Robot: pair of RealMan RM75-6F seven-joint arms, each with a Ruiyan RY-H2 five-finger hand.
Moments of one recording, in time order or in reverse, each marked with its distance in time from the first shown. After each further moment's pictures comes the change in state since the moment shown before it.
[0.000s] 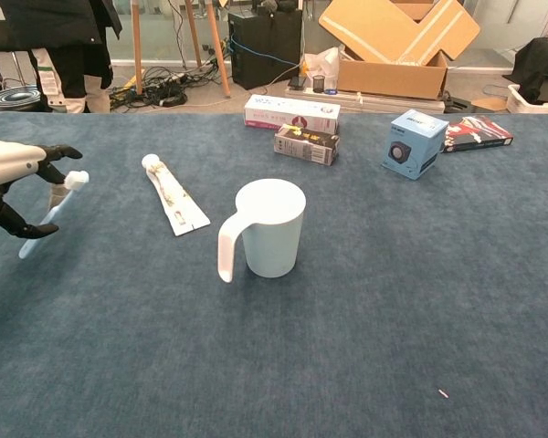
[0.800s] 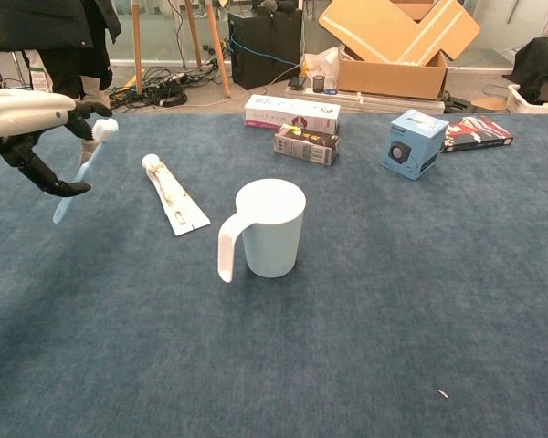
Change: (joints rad) left arm -0.094 0.066 -0.089 -0.216 -0.135 0.050 0.141; right arm -0.010 0.019 0.006 0.003 0.001 0.022 0.050
